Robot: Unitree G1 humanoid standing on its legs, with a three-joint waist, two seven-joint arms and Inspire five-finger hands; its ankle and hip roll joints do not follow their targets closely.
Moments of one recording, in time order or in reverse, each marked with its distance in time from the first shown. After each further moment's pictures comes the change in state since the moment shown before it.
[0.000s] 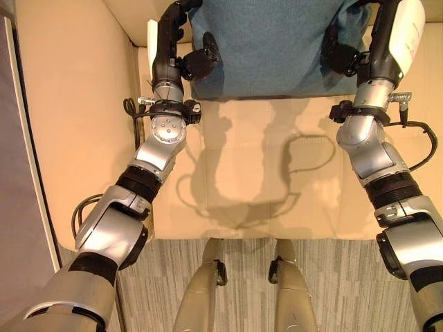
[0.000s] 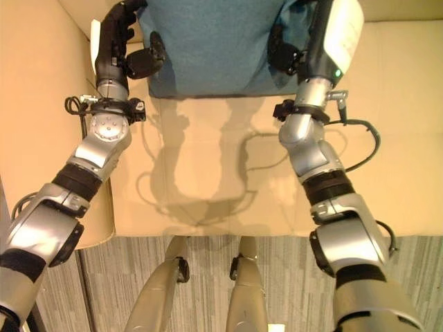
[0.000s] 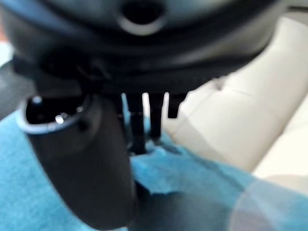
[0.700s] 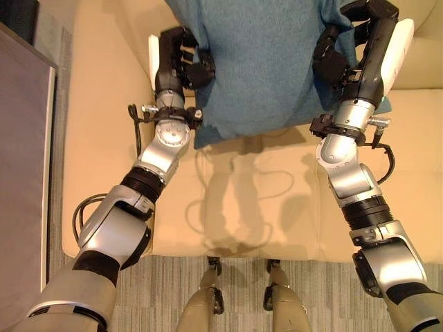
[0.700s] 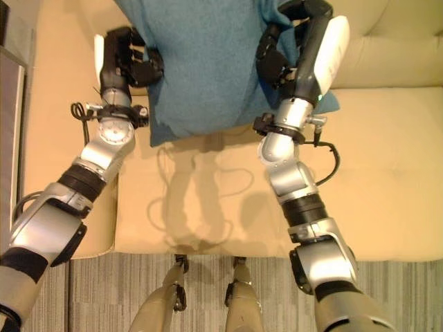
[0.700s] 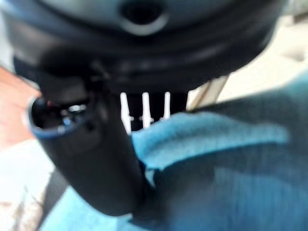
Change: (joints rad) left arm -0.157 -0.022 -0.093 0.123 -0.013 0.039 0.075; right arm 0.074 0.141 -0.113 -0.174 -0.020 -0.006 -0.078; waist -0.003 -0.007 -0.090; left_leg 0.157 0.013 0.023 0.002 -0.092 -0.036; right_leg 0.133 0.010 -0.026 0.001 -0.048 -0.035
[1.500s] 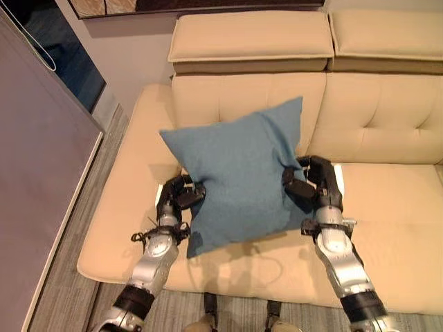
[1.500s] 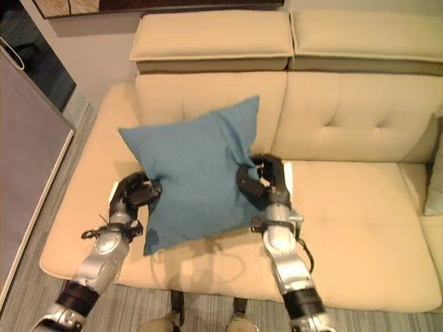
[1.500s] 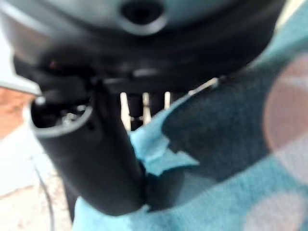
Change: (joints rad) left arm 0.814 -0.101 0.203 -0.460 -0.135 0.032 -0.158; right arm 0.531 0.152 -0.087 -0.234 0.249 -0.001 0.357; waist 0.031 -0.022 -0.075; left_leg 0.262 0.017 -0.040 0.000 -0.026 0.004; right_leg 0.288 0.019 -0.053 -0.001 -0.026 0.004
